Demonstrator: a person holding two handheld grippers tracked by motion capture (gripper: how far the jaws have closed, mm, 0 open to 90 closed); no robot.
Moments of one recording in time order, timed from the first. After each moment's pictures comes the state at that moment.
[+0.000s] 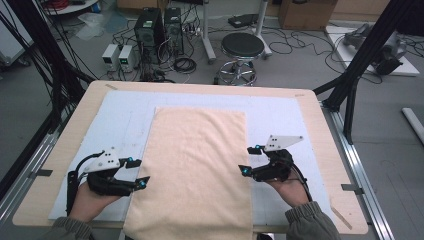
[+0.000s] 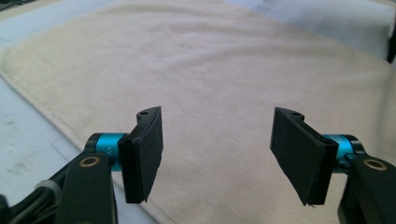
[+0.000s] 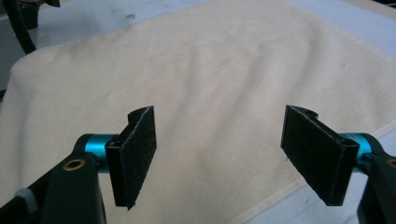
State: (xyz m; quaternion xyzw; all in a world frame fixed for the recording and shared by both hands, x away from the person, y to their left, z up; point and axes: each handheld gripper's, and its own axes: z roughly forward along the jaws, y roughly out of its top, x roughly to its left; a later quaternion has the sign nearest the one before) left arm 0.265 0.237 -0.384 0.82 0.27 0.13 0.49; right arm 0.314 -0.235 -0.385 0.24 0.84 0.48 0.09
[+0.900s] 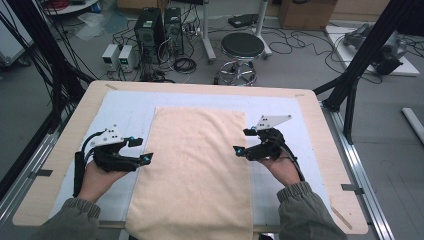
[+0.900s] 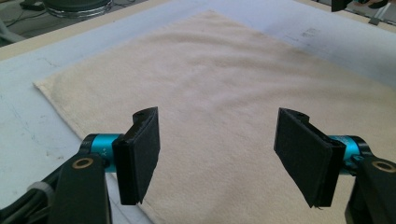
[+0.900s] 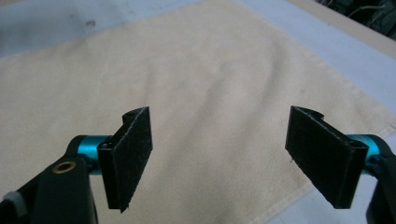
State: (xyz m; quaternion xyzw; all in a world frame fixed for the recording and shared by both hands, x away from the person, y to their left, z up) left arm 0.309 0.231 -0.371 0.80 0.30 0.15 0.50; right arm 0.363 -0.218 -0.372 0.25 0.85 0.45 0.11
